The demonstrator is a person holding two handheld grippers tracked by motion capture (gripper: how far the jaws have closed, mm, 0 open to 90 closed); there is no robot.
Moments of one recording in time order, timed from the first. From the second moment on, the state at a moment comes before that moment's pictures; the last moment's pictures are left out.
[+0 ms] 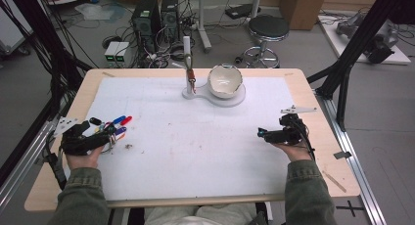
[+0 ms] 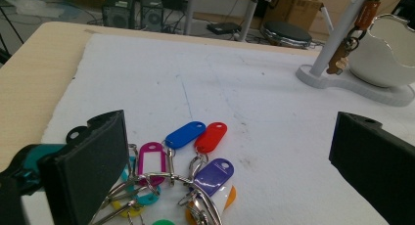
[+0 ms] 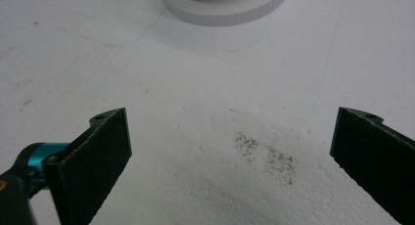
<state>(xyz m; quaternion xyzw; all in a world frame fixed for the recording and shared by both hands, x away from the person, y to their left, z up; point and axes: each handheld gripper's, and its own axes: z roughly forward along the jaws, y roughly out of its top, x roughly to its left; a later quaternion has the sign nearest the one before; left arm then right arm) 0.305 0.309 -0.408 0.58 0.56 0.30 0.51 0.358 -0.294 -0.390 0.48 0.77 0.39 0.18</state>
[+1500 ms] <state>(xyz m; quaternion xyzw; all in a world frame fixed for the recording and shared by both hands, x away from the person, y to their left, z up) 0.323 0.306 -0.405 0.63 0.54 0.31 0.46 0.335 -0.306 -0.401 0.49 0.75 0.41 0.19</state>
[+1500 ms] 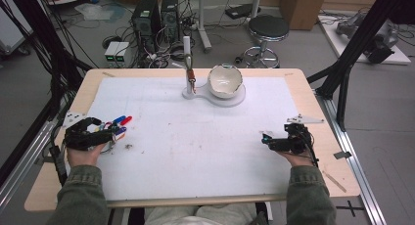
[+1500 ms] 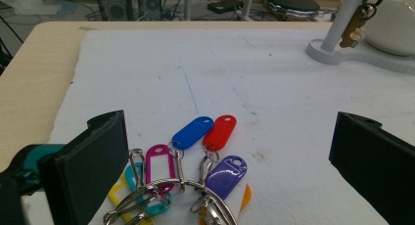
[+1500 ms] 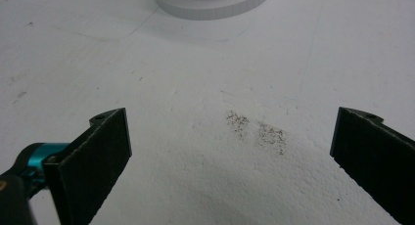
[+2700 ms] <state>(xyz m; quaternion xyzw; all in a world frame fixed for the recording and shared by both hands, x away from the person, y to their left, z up) 0.351 0.302 -0.423 0.70 0.59 0.19 0.34 0.333 -0.310 -0.401 0.50 0.74 0.41 0.19</state>
